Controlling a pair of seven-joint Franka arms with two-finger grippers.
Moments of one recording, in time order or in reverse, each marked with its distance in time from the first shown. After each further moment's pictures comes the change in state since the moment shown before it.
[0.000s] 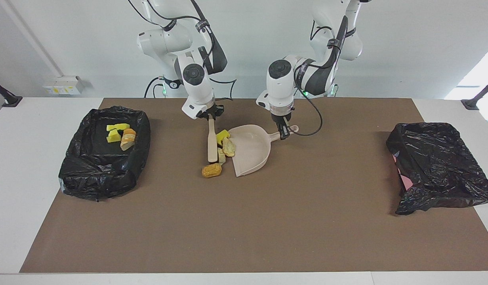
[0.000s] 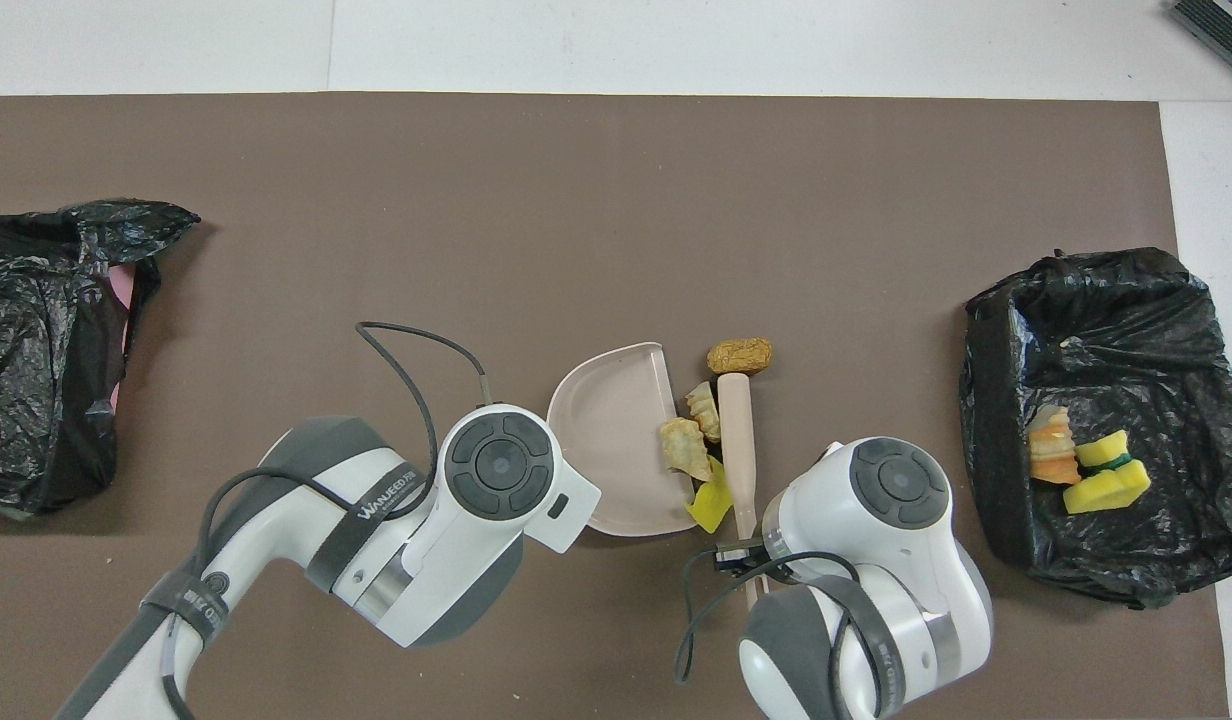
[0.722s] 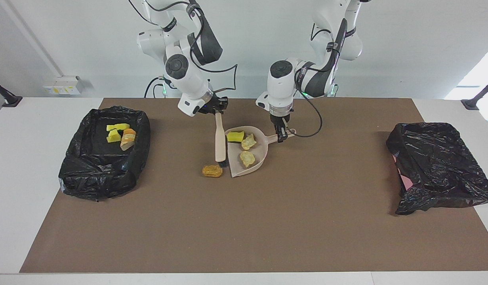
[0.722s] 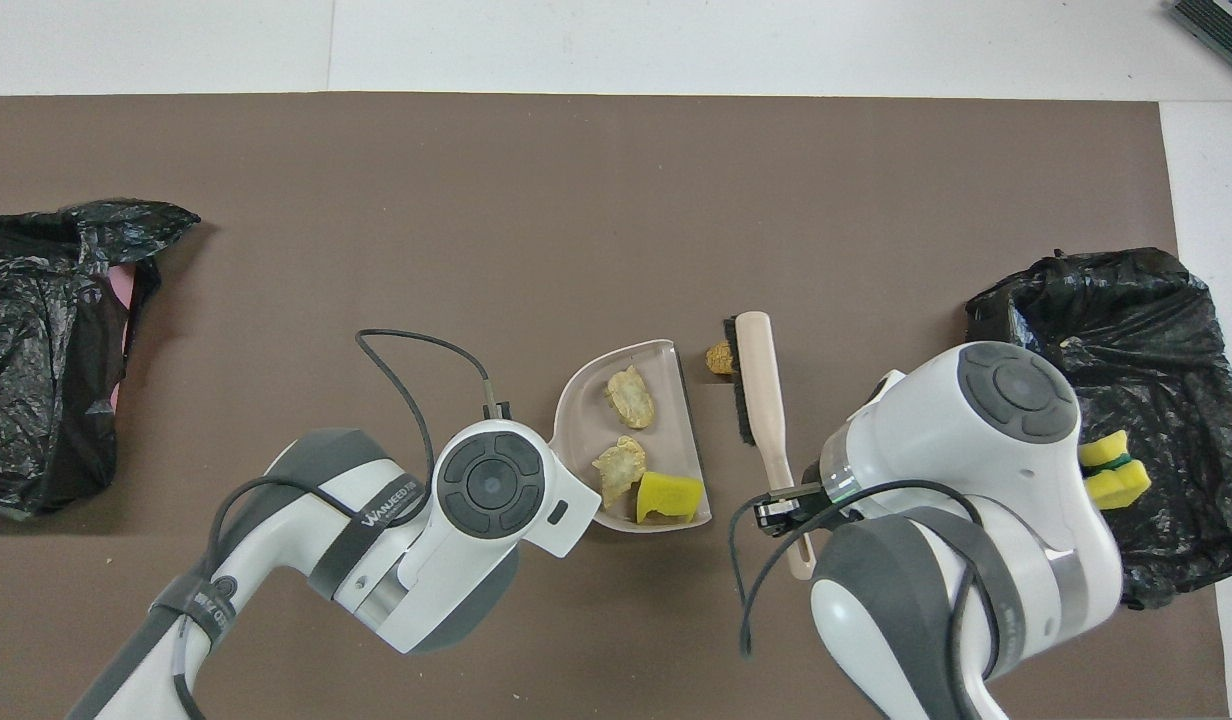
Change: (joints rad) left arm -0.002 -0.002 0.001 -0.048 0.000 0.104 0.001; right arm -0.107 -0.040 -0.027 0.239 -0.143 -0.284 -0.087
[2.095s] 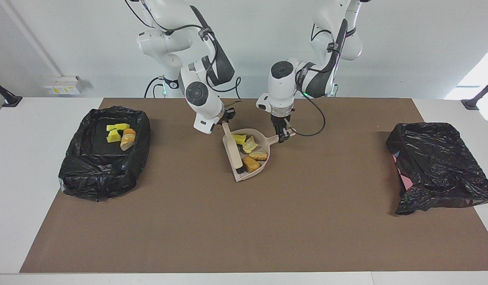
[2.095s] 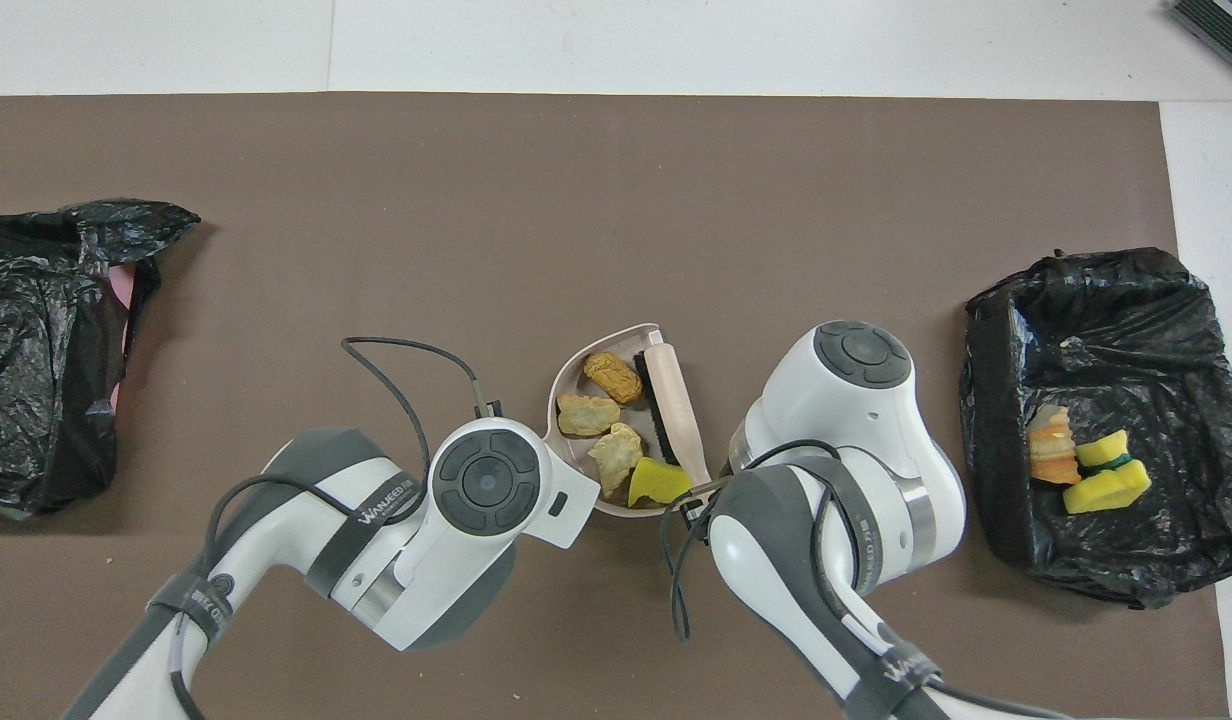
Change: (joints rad) left arm 0.015 0.002 0.005 -0.002 0.000 0.008 -0.093; right arm 0.077 0.222 0.012 0.072 0.116 0.021 -0.123
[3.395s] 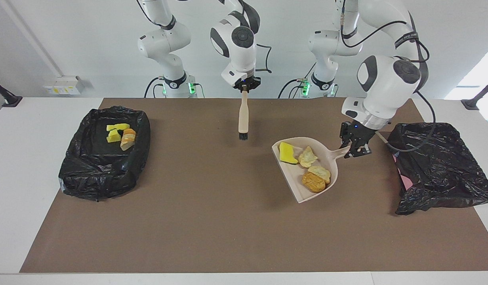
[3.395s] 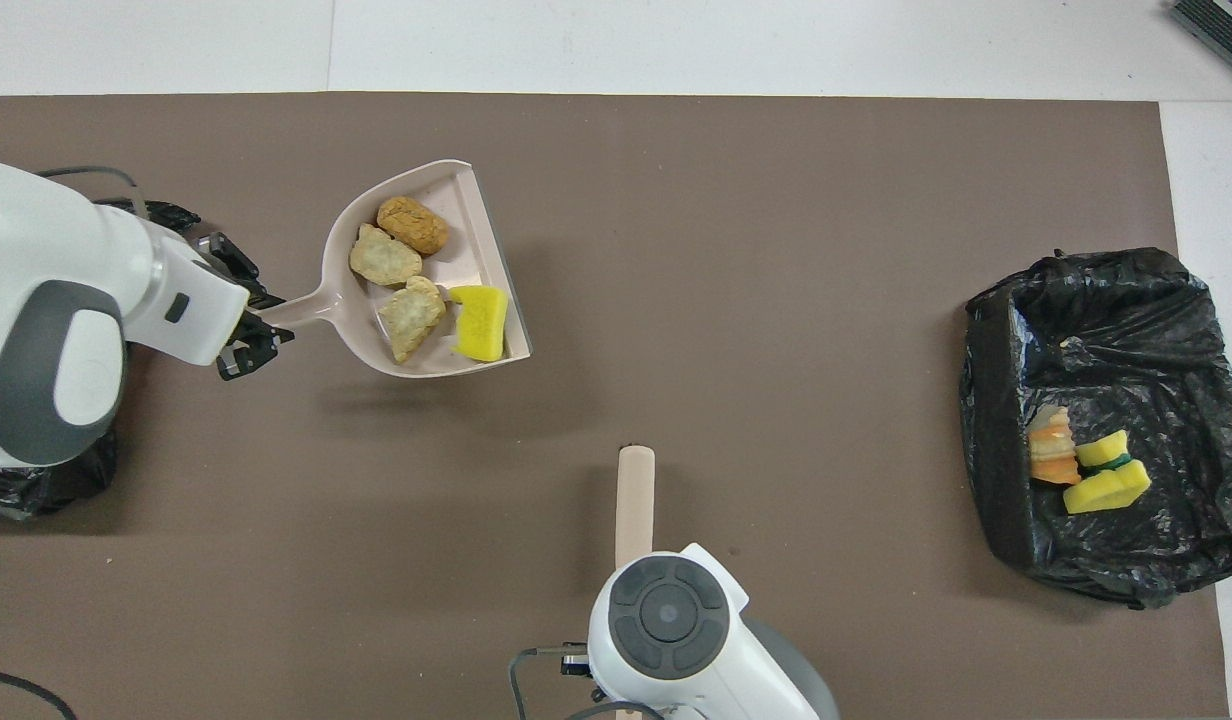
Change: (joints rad) left arm 0.536 0.010 0.015 0.303 -0.285 -0.225 0.688; right arm 0.365 -0.165 0.029 -0.103 0.000 0.058 0.740
